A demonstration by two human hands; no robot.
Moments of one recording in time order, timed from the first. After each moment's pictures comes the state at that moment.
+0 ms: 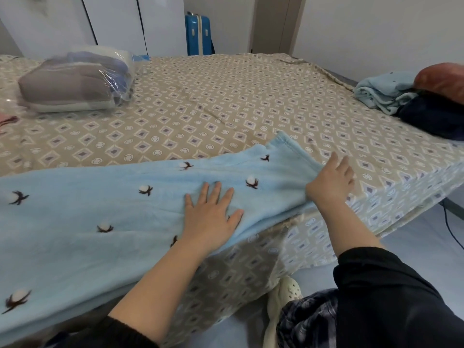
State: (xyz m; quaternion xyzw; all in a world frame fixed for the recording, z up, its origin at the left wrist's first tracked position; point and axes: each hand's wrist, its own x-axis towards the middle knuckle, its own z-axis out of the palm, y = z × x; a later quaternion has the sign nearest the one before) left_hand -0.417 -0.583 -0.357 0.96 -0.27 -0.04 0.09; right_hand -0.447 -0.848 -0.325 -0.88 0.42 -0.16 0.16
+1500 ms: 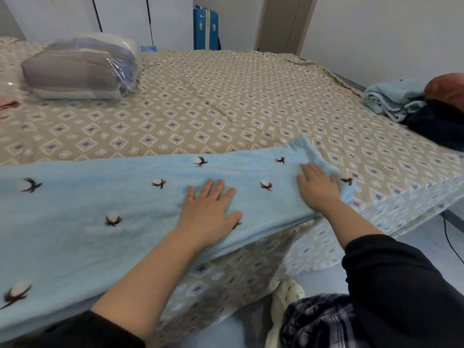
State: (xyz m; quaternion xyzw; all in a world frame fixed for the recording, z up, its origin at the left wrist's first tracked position) left_hand -0.402 -0.564 -0.351 0.95 -0.30 -0.04 0.07; right_hand -0.422 -0.857 -0.348 -0.97 0.23 -0.02 0.07
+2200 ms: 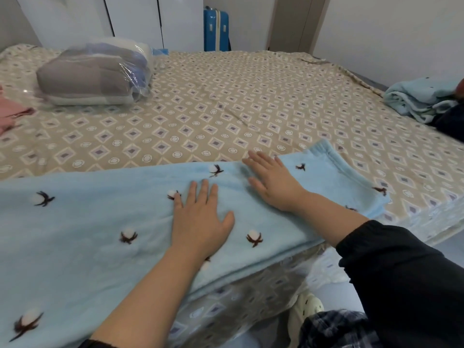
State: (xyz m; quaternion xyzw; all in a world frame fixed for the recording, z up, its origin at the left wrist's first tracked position) left_hand -0.375 -0.537 -0.365 0.98 -0.18 0.02 0.08; right_hand -0.356 -0.755 -0.335 -0.99 -0.10 -0.06 0.07
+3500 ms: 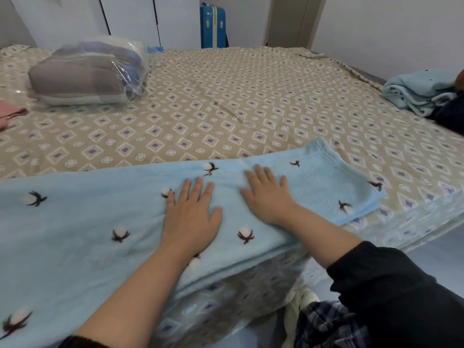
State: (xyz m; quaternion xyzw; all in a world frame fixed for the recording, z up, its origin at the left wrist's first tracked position) left_hand -0.375 -0.534 -0.368 0.97 -0.20 0.02 0.10; right_hand -0.380 -0.731 -0.353 -1.00 0.06 0.02 0.06
